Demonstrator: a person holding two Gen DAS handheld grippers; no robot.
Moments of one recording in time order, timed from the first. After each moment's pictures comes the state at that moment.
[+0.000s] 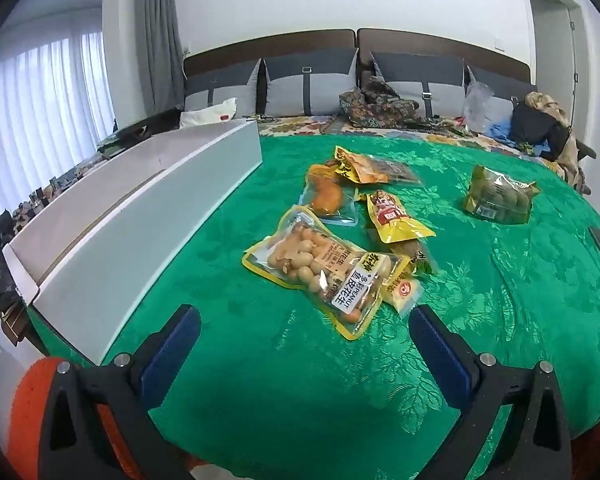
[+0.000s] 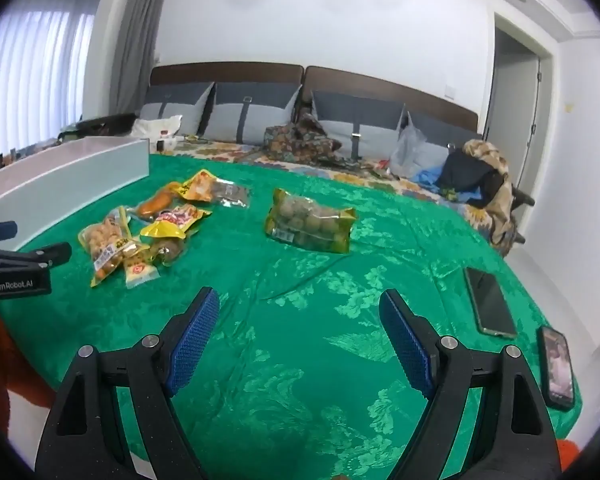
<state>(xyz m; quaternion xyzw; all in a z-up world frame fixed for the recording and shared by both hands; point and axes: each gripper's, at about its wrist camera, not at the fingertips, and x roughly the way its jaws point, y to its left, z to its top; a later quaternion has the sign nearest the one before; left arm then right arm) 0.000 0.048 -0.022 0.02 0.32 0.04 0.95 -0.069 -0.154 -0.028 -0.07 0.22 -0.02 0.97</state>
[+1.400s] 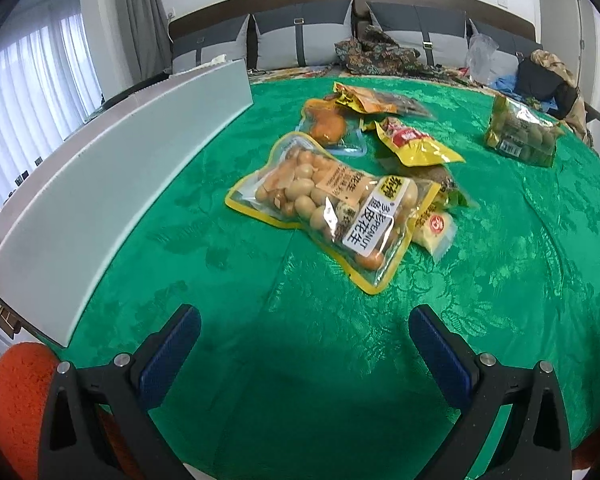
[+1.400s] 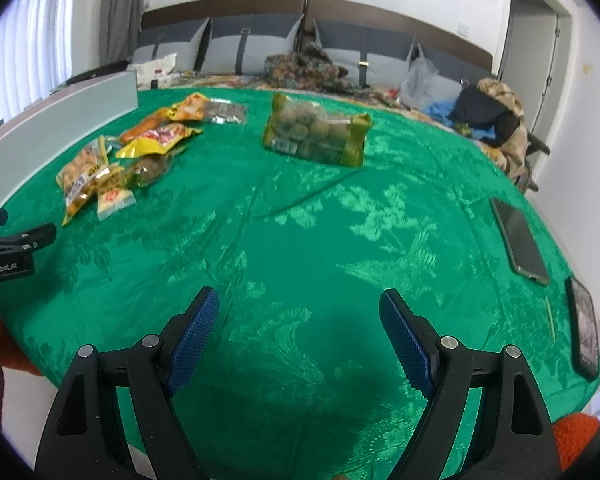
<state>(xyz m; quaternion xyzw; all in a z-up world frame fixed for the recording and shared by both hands) 0.032 0.051 -0.081 0.04 0.40 0.03 0.91 -0.034 -0.163 -0.083 -0.05 0.35 -0.02 0.93</state>
